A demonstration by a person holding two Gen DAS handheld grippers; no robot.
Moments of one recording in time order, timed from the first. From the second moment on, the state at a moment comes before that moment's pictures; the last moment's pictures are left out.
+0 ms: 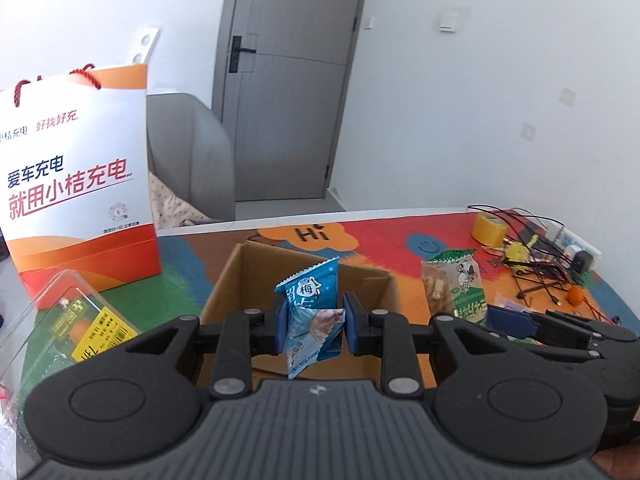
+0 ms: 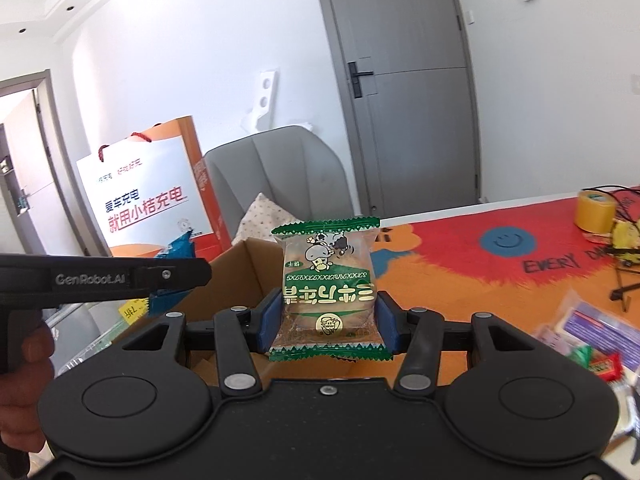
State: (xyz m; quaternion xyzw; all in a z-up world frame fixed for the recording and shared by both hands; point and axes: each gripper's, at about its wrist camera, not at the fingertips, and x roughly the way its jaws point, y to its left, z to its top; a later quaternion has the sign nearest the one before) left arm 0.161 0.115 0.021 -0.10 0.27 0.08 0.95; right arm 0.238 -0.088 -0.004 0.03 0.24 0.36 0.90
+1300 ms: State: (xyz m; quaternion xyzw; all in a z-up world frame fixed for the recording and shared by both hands) left arm 0.142 0.132 0.006 -0.18 0.28 0.16 0.93; right arm 0.243 -0.093 -0.015 0.09 0.27 0.35 0.89
